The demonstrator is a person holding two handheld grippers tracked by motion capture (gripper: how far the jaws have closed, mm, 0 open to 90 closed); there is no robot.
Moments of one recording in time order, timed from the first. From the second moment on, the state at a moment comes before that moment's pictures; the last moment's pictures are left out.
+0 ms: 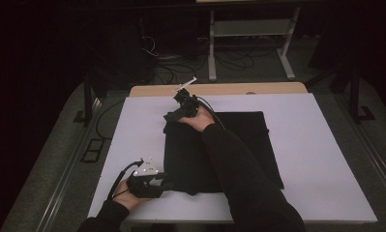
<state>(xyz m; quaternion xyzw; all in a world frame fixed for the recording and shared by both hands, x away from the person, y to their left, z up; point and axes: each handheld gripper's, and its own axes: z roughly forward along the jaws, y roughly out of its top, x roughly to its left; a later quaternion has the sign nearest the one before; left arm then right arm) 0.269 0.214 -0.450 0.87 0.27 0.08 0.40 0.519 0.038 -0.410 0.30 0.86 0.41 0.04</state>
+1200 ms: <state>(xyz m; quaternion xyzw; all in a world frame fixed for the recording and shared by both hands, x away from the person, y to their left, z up) 0.278 0.204 -0.433 0.87 0.24 0.08 0.43 0.533 0.062 -0.445 0.35 0.87 0.35 0.09</state>
